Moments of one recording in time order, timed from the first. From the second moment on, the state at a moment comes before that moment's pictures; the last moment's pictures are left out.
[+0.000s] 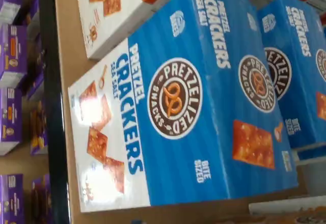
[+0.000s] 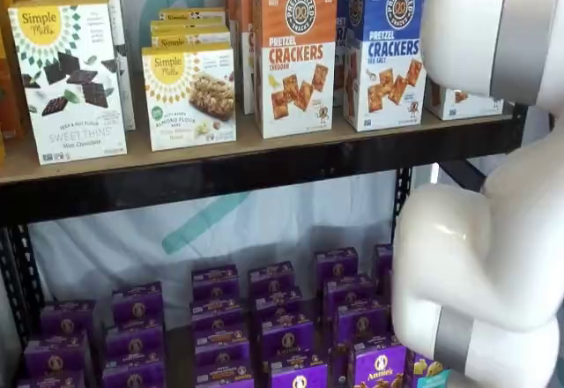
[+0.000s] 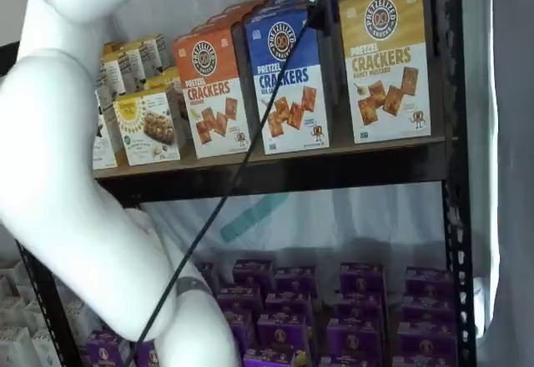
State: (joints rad) arm -0.81 -0.48 -1.36 0.67 1.51 -2.21
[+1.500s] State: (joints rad) arm -0.73 -0.24 -1.63 0.51 1.58 -2.16
